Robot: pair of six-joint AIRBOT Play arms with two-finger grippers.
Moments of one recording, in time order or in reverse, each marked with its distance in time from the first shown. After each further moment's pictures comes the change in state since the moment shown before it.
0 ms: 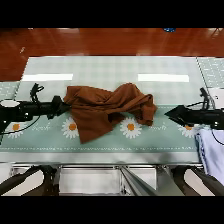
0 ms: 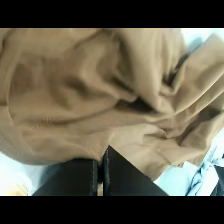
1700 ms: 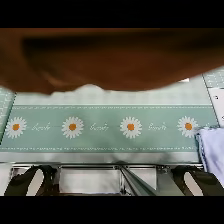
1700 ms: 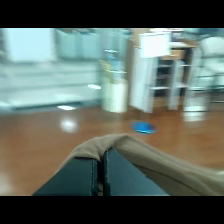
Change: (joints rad) left arm 0.064 0.533 1.233 0.405 -0.177 -0.140; right arm 0.230 0.346 1.425 -0.561 0.266 0.294
